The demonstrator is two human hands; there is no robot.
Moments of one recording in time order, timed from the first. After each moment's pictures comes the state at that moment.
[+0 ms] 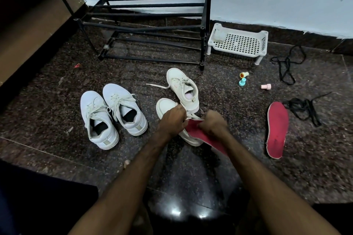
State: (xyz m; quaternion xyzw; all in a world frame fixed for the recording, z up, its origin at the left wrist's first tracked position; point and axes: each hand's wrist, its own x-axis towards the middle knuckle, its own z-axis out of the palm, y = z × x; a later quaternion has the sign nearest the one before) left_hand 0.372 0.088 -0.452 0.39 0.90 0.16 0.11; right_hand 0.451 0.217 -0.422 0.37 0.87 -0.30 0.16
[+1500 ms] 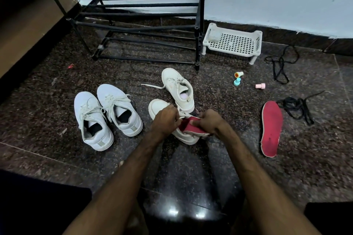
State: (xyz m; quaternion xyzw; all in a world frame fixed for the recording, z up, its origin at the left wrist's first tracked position) left_hand 0.368 0.086 -0.452 0.35 0.91 0.19 0.13; right_hand 0.455 0.241 -0.418 0.30 0.85 -0.39 0.19
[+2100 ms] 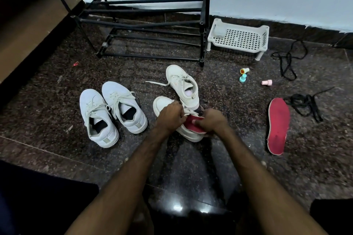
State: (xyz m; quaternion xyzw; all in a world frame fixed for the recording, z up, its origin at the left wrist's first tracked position) left_hand 0.367 0.087 -0.446 0.34 0.91 0.20 0.14; right_hand 0.454 0.224 -0.423 0.33 0.87 -0.32 0.17
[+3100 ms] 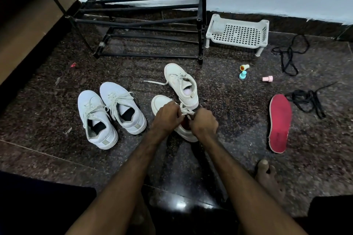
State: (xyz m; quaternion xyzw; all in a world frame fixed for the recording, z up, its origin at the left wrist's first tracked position) left_hand 0.367 0.083 -0.448 0.32 0.91 0.20 0.14; right_hand 0.449 0.185 -0.430 0.39 0.87 -0.27 0.09
